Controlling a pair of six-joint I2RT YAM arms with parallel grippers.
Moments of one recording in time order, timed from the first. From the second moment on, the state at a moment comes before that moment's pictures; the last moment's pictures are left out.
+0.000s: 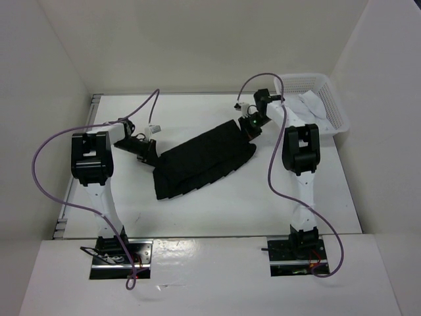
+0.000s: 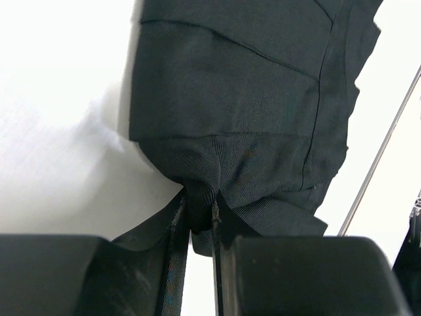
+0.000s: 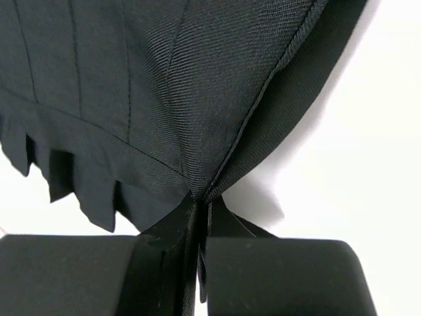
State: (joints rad) left arm 0.11 2.13 1.41 -0.88 0.88 0.62; right arm 0.17 2.34 1.95 -0.97 -0.57 -0.39
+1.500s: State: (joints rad) left arm 0.02 2.16 1.52 -0.82 0.79 0.38; right arm 0.81 2.31 2.46 -1.23 -0.27 -0.29
